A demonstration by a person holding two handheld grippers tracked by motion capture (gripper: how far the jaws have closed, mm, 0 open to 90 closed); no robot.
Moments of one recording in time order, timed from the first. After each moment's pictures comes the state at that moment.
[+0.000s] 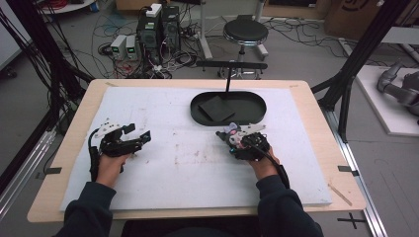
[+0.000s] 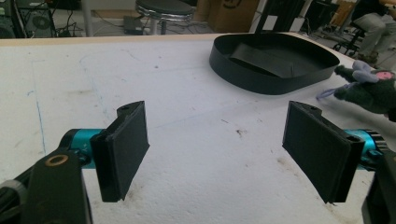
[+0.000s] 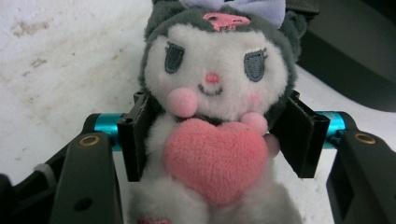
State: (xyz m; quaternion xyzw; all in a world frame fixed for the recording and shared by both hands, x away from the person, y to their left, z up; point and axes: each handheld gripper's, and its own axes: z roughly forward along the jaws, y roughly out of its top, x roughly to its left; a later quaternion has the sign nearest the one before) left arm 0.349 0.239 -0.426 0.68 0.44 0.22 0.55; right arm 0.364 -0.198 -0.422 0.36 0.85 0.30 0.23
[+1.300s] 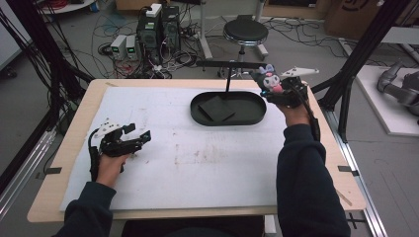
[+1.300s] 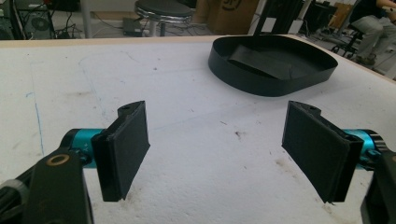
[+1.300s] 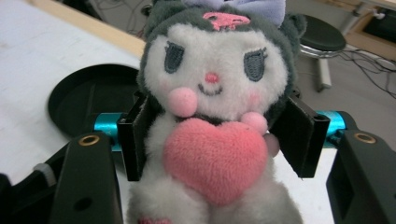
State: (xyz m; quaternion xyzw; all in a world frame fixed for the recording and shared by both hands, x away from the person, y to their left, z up) left arm 0.349 0.239 -0.426 0.67 0.44 0.21 0.55; right arm 0.447 -0.280 -0.292 0.41 0.77 0.39 0.31
